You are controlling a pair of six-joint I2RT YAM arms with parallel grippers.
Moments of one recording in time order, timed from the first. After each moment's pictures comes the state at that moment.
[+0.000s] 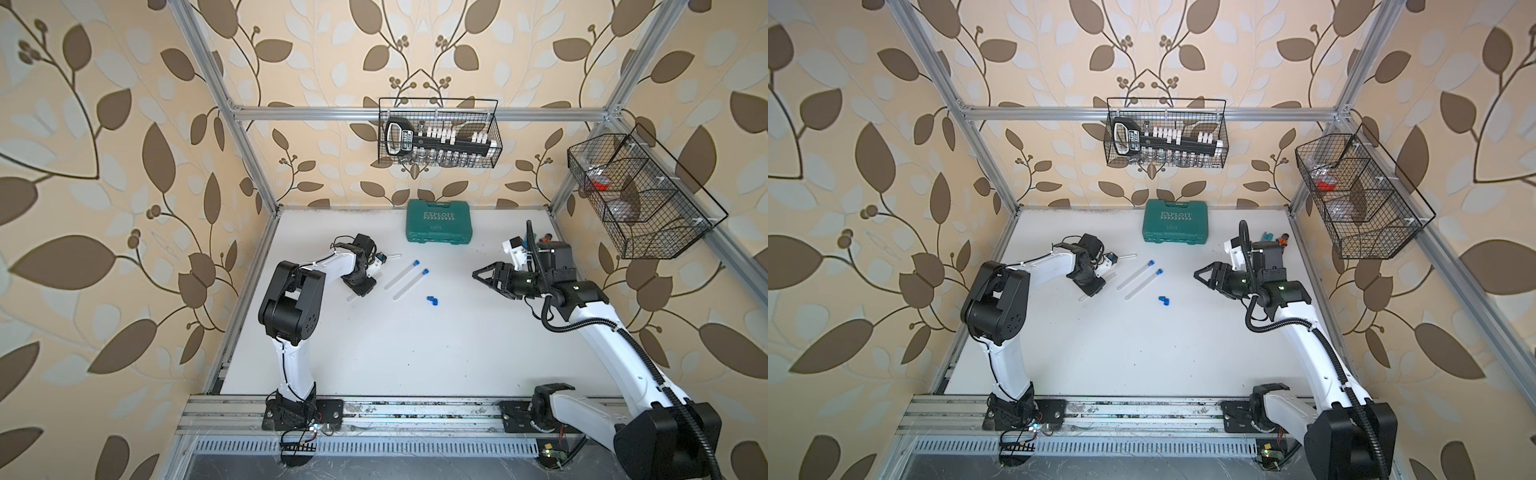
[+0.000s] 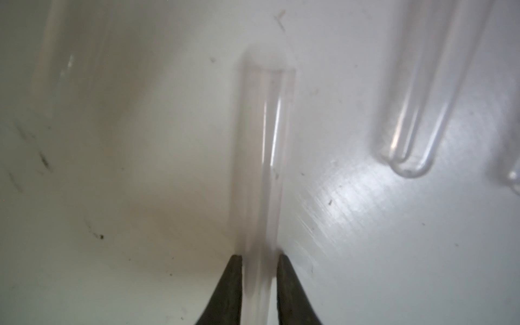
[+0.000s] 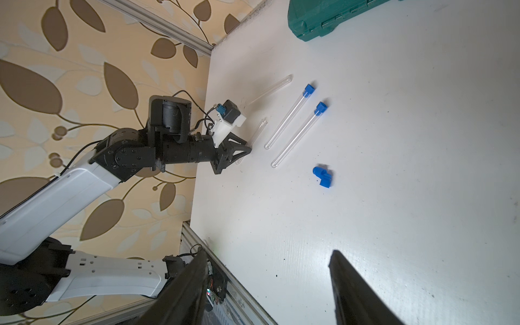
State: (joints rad) left arm -0.31 1.92 1.27 -0.71 0.00 0.39; right arm 0.08 1.10 0.91 -0.56 -0.68 0.55
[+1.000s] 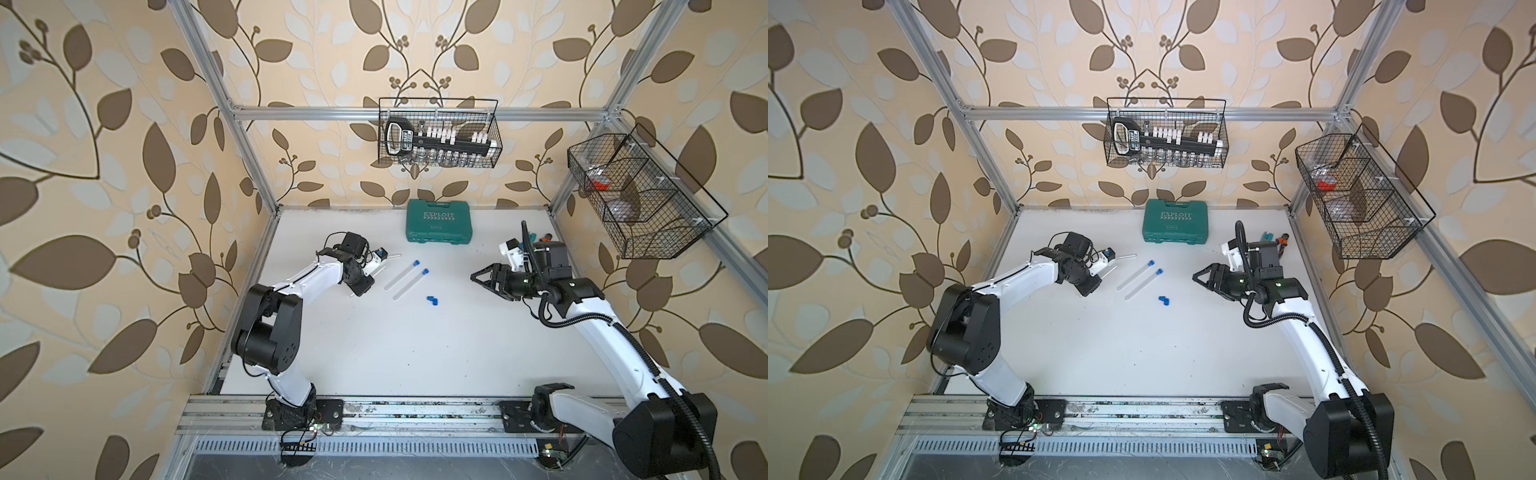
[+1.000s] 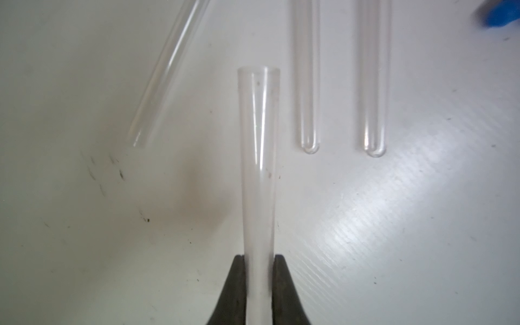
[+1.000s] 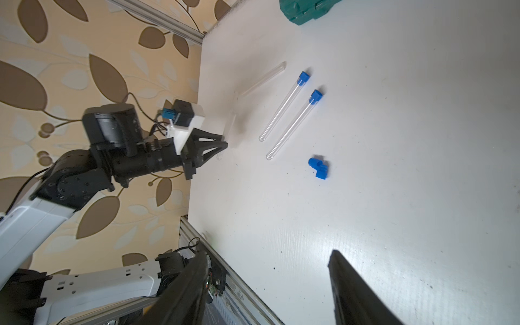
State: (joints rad) left arm -0.31 1.63 1.12 -0.62 0.14 0.51; right arm 0.11 1.15 0.93 -0.59 -0.67 0.54
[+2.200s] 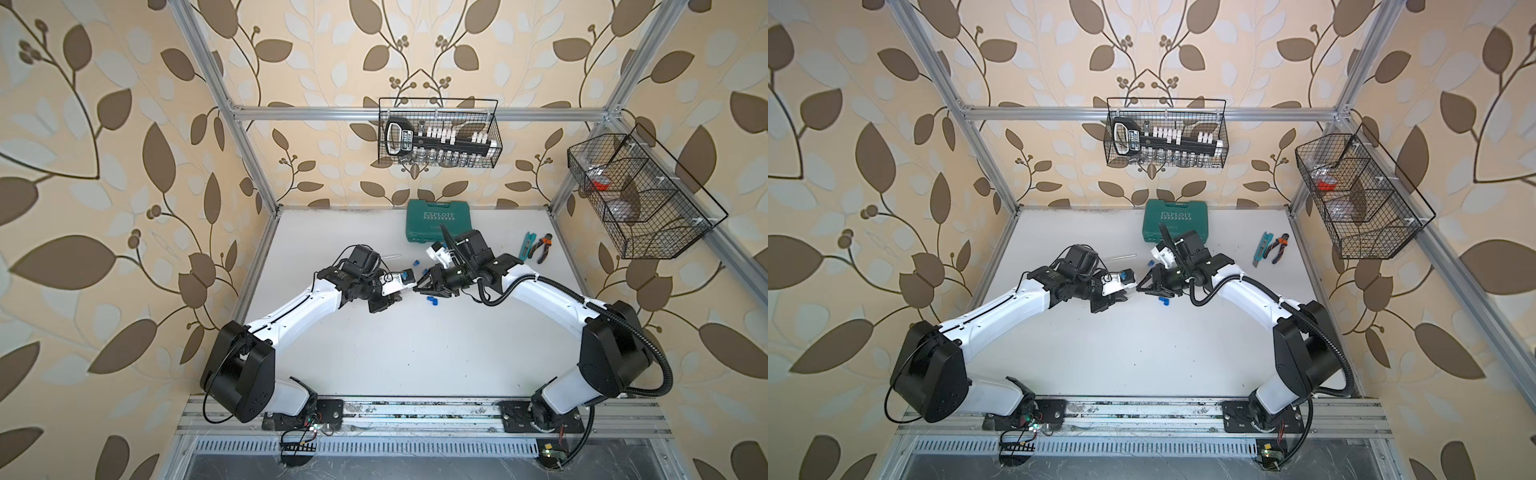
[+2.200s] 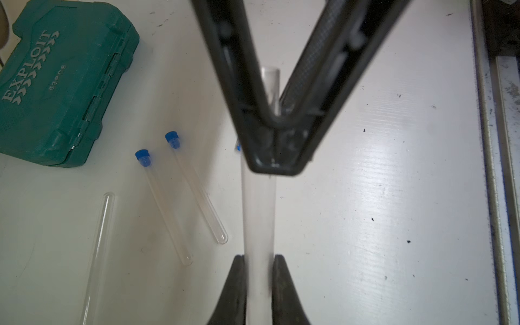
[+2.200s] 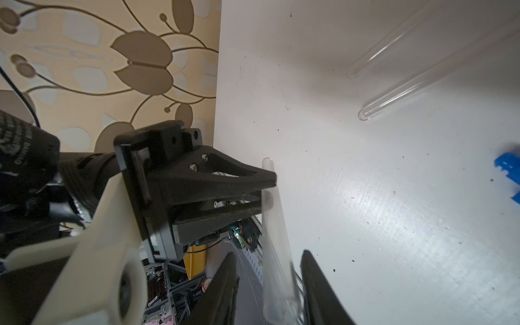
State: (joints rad) left arm -0.50 1.40 0.99 -0.52 0.46 0.76; right arm 0.52 1.59 1.17 -0.45 -0.74 0.68
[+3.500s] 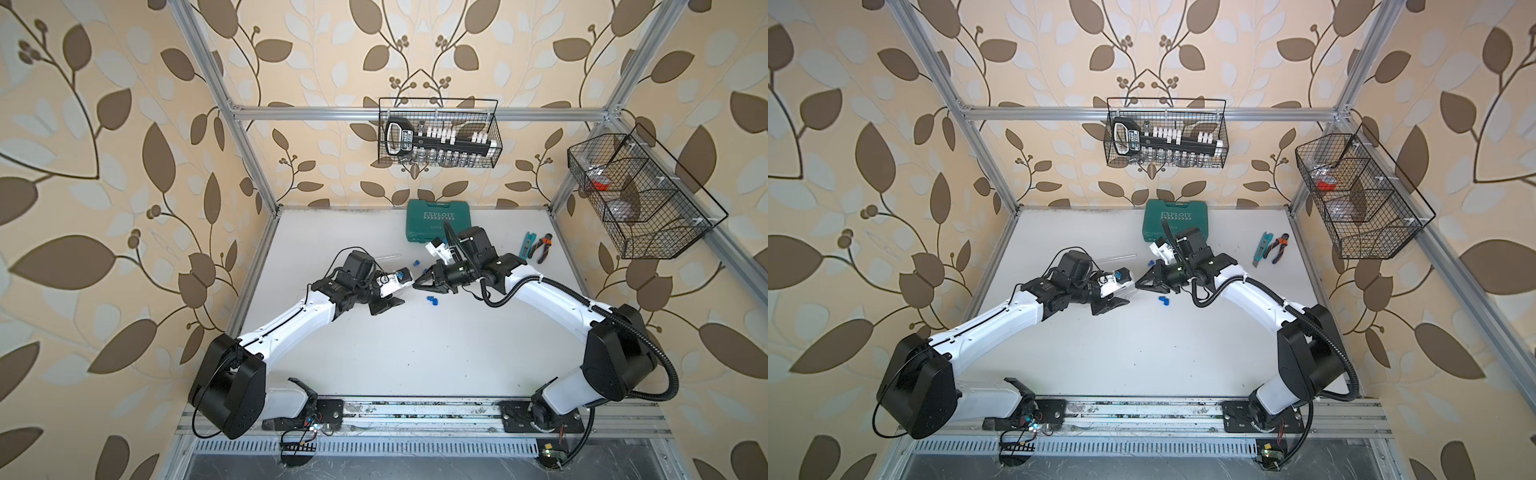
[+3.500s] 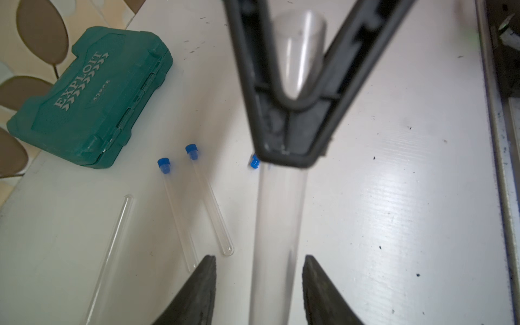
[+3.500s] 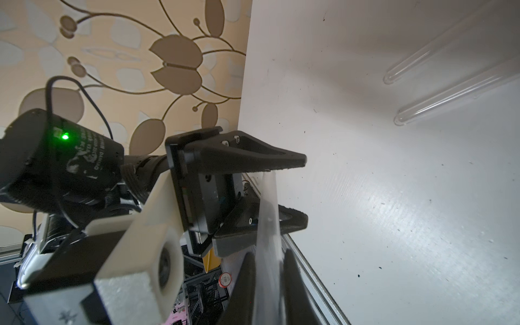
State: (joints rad) left arm -0.51 1.31 0.86 -0.32 0.46 0.62; right arm 0.51 1.56 1.17 -0.38 -0.81 0.74
